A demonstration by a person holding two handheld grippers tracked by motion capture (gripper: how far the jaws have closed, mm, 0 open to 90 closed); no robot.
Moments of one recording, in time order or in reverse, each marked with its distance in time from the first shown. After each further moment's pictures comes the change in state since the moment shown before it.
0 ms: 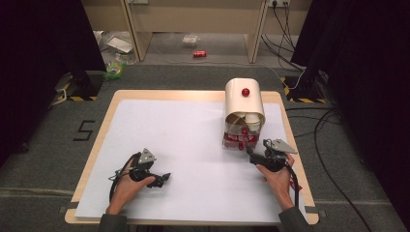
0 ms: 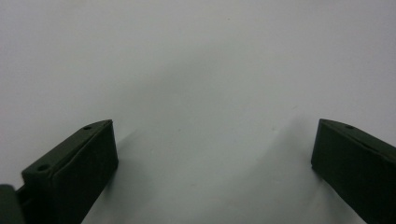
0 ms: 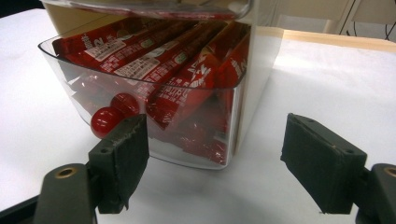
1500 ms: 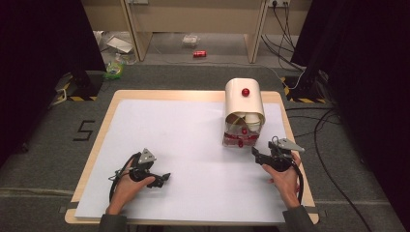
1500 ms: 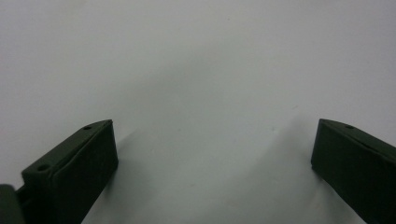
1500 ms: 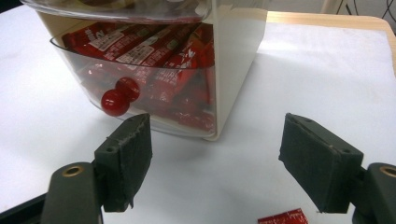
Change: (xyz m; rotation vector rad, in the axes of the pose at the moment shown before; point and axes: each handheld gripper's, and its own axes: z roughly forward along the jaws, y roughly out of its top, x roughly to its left) left arm 0.000 0.000 0.000 -0.001 -0.001 0.000; right arm -0.009 0.008 -0.018 0.069 -0.005 0.052
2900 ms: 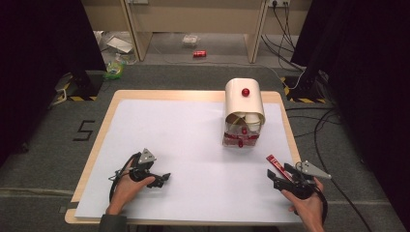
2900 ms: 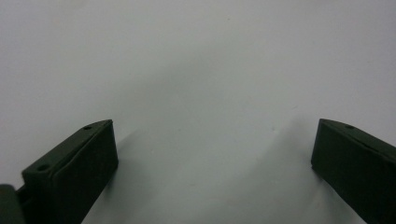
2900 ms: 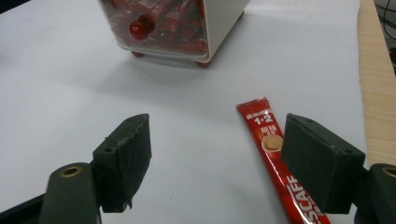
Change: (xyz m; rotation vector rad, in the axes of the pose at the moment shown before) left arm 0.000 0.000 0.000 0.000 0.002 0.000; right arm -0.013 -0.046 -0.077 0.029 0.039 0.025
